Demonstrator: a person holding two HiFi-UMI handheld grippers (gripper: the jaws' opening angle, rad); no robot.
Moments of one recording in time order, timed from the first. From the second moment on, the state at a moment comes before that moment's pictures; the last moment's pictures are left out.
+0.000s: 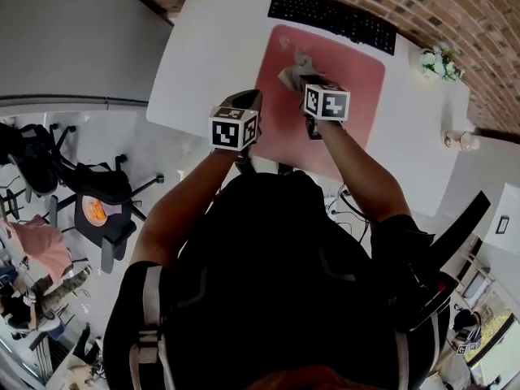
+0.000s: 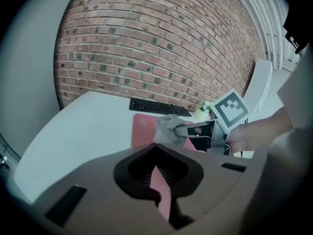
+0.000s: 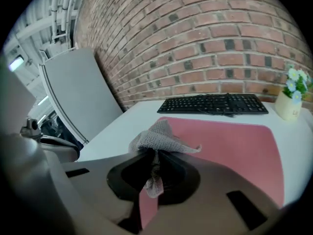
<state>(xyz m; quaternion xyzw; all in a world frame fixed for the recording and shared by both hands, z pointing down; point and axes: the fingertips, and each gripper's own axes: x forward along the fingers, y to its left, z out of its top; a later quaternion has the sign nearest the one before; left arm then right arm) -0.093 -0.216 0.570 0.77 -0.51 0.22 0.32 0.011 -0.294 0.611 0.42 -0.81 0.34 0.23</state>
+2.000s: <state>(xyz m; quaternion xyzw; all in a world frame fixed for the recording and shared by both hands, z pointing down) 0.002 -0.255 0.588 0.82 -0.40 0.27 0.31 0.130 -0.313 0.679 0.52 -0.71 0.42 0.23</state>
